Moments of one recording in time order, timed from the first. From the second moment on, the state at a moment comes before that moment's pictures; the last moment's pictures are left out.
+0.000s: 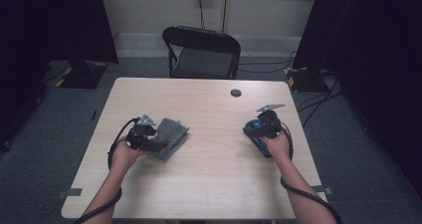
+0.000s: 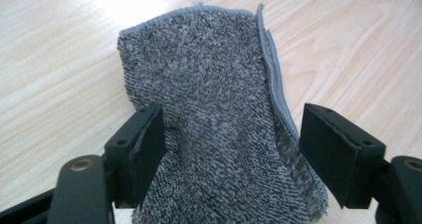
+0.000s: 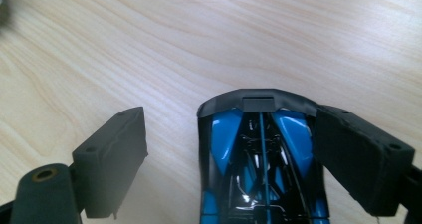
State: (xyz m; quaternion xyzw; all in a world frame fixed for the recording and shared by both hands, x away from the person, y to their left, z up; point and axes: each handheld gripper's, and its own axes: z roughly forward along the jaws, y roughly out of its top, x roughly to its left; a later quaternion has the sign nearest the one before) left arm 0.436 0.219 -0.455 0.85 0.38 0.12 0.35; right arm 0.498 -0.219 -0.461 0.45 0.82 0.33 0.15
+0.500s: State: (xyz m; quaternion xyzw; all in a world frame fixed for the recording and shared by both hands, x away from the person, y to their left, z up) left arm 0.432 0.224 -0.452 0.85 0.38 0.12 0.36; right arm 0.492 -0.201 -0.451 0.42 0.82 0.35 0.15
